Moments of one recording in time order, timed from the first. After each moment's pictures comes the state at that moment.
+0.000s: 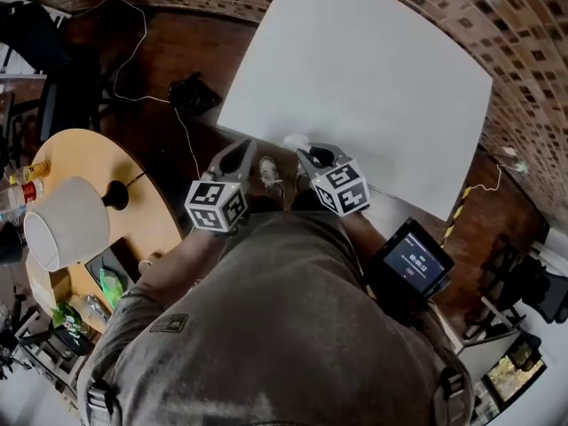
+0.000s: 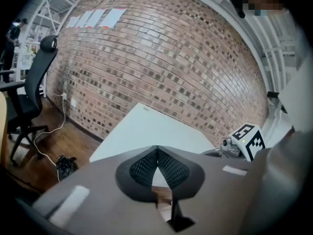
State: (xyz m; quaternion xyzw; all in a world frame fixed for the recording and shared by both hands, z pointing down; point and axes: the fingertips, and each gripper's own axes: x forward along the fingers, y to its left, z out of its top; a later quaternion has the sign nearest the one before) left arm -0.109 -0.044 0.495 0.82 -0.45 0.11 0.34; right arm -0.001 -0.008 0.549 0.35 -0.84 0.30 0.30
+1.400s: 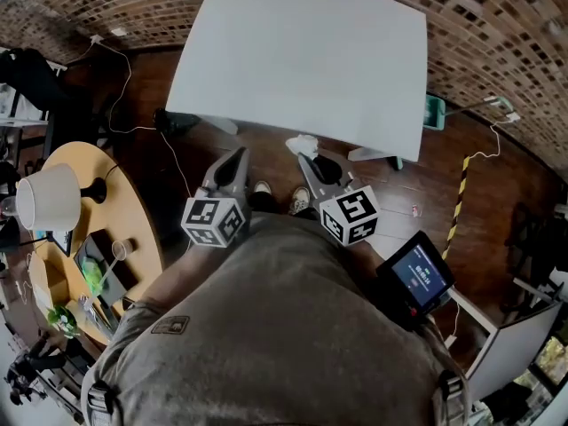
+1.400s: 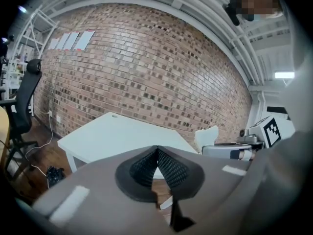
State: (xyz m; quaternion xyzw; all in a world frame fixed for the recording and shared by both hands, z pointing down) left arm 0.029 0.112 0.422 0.87 -0.43 0.08 0.23; right arm 0.143 0.154 0.420 0.49 -0.84 0.22 0.09
